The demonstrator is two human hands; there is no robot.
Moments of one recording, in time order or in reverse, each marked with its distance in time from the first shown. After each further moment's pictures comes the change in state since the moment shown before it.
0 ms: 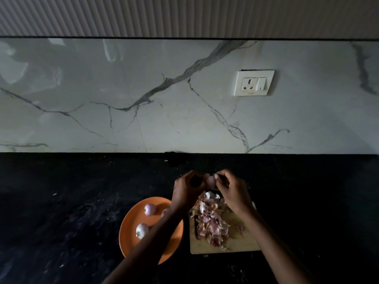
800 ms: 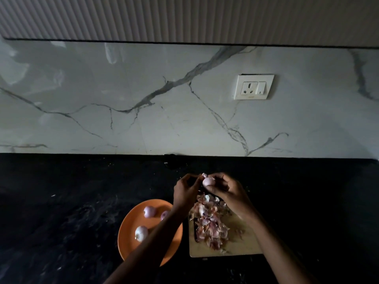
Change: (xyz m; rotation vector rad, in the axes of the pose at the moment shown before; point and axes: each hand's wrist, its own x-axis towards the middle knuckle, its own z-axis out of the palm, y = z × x) left_hand 0.003 -0.003 0.011 -0.284 0.077 -0.229; right_hand 0.001 -0.011 -0.005 0.534 -0.237 0.276
